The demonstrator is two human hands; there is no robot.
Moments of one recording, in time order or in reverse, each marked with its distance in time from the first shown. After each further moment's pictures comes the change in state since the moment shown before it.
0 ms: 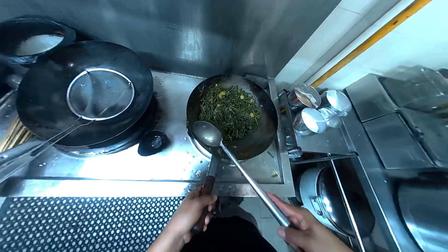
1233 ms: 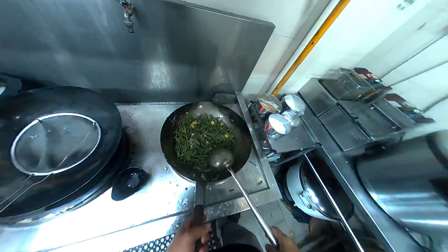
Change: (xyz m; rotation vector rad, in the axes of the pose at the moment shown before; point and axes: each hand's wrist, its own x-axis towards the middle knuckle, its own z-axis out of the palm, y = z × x) left_hand -0.013 0.007 0.014 -0.056 -0.098 -0.039; right_hand 0.001 0.105 0.055 -0.353 0.554 0.423
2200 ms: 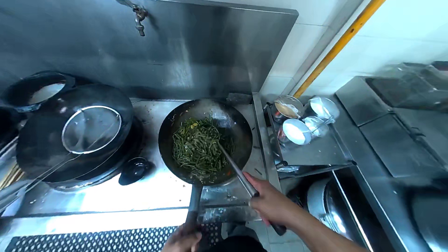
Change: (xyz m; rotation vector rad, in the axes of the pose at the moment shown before) left_hand 0.015 -0.036 0.052 0.033 0.212 0.111; right_hand 0.090 -0.130 -0.147 0.067 -0.439 -0.260
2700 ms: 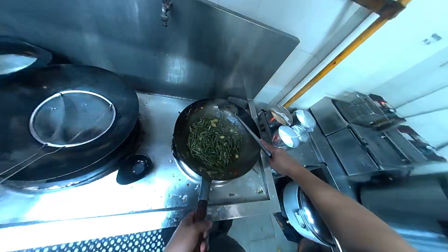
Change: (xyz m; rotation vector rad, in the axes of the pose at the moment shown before) left_hand 0.022 0.027 -0.062 0.021 -0.181 -0.082; right_hand 0.061 -0.033 -0.048 -0.677 0.524 0.088
